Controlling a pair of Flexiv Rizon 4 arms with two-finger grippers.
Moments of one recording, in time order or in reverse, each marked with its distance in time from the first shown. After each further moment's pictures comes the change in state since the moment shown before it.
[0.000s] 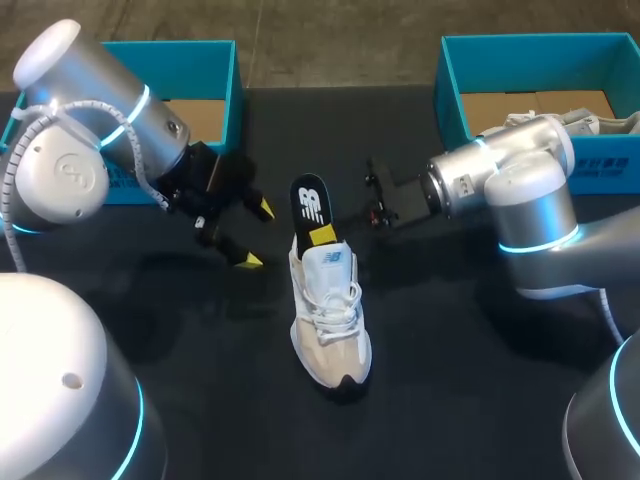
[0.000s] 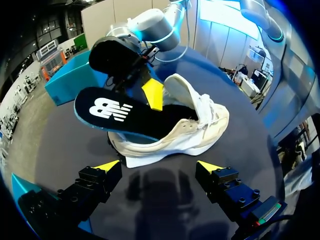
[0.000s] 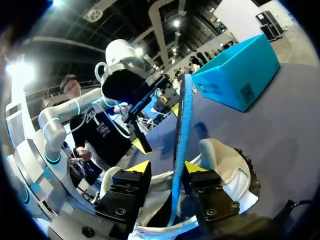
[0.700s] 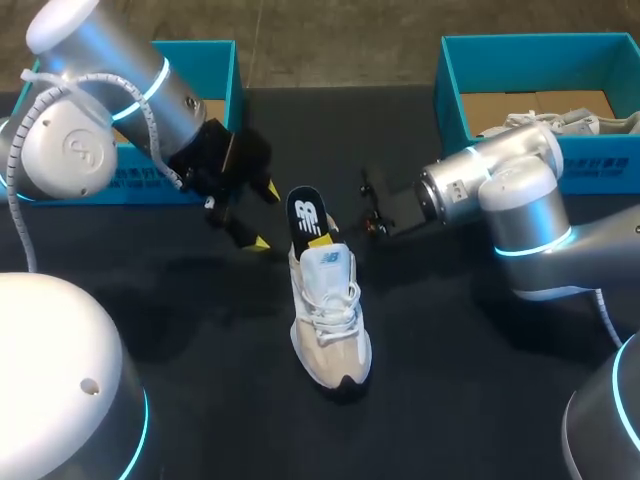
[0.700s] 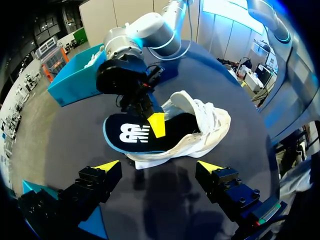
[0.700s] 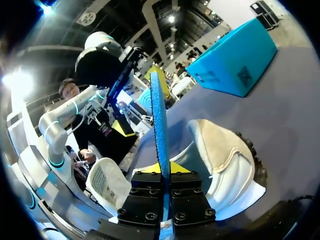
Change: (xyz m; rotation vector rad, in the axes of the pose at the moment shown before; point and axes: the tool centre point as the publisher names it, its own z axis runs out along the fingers) left arm -0.009 -0.027 -0.021 -0.081 -0.032 -0.002; right arm -0.008 -0.019 0.009 0.037 0.037 0.079
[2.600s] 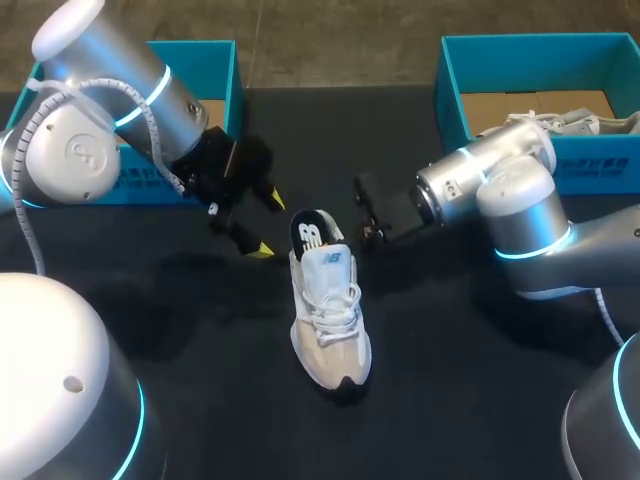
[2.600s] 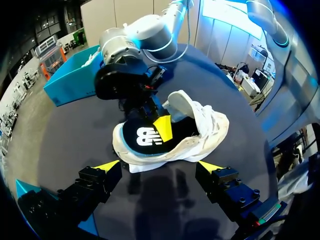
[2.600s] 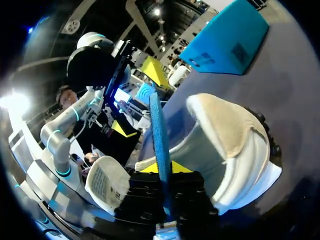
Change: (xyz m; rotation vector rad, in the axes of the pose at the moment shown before) left arm 0.006 0.000 0.013 0.041 0.043 -0.019; right arm 0.011 -0.014 0.007 0.074 0.012 0.124
